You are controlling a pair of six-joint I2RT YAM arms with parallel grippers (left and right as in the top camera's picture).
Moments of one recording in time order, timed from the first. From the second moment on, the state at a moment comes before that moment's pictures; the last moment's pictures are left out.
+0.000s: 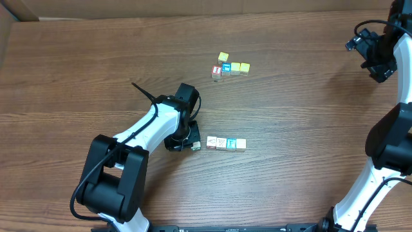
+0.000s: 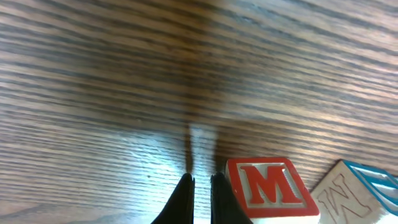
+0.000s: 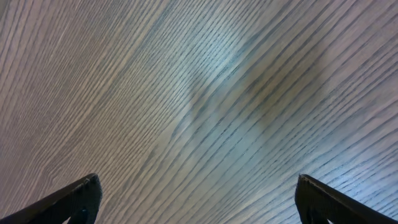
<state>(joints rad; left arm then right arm) -0.37 1.82 1.07 -0.85 0.07 -0.60 -0.29 2.18 2.06 -1.15 -0.07 0.59</state>
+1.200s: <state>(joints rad) -0.37 1.82 1.07 -0.73 0.13 -0.64 -0.29 2.18 2.06 -1.15 -0.07 0.59</state>
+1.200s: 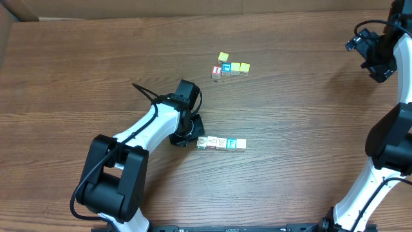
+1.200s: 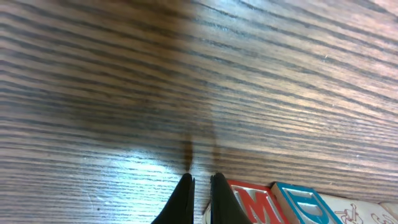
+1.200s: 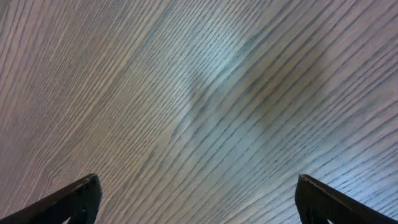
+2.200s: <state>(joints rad) -0.52 1.92 1.30 -0.74 0.07 -0.57 -0.29 2.18 2.06 -1.15 -0.07 0.59</state>
